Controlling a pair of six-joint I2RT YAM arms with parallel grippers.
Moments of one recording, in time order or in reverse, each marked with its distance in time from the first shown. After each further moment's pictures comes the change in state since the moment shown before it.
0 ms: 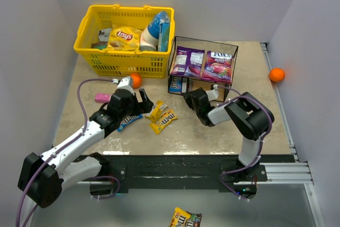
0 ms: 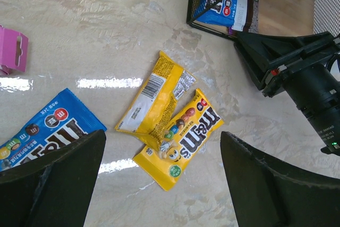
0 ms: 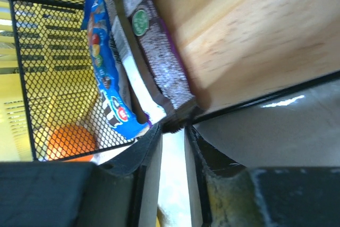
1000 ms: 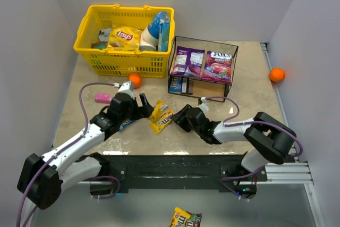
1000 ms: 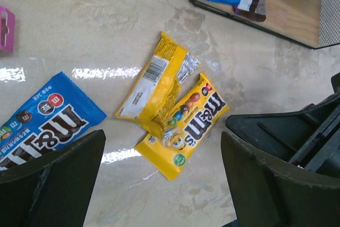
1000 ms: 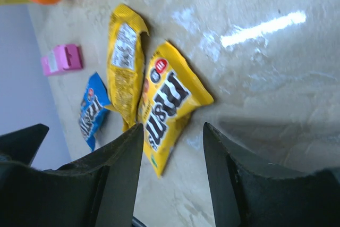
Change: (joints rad) left arm 0.001 -0.014 -0.058 0.020 0.043 -0.003; right arm 0.272 -0.325 -0.192 -0.220 -0.145 -0.022
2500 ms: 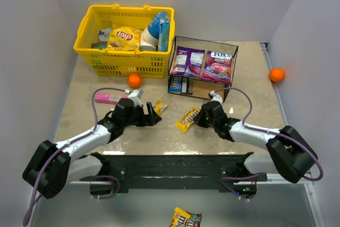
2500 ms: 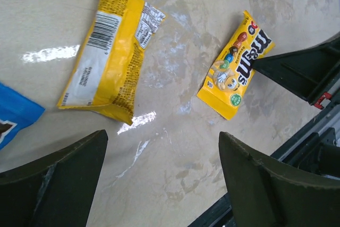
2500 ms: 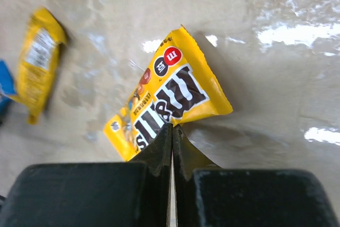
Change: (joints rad) left arm 0.000 0.098 -0.157 0.266 0.249 0.008; right arm -0.223 -0.253 -0.073 -0.266 -0.124 -0.491
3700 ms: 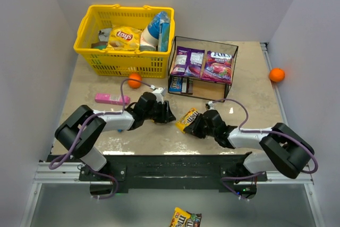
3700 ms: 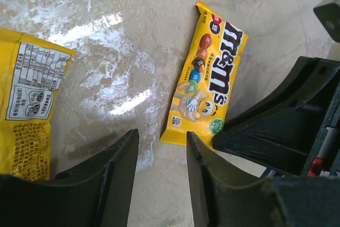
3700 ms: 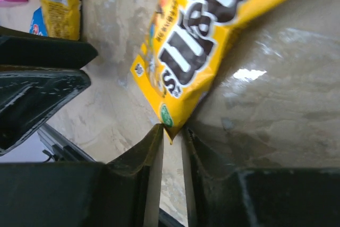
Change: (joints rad) left arm -0.140 0.496 0.213 0.250 0.091 0.044; right arm 0.056 0.053 -0.120 0.176 -0.224 0.262
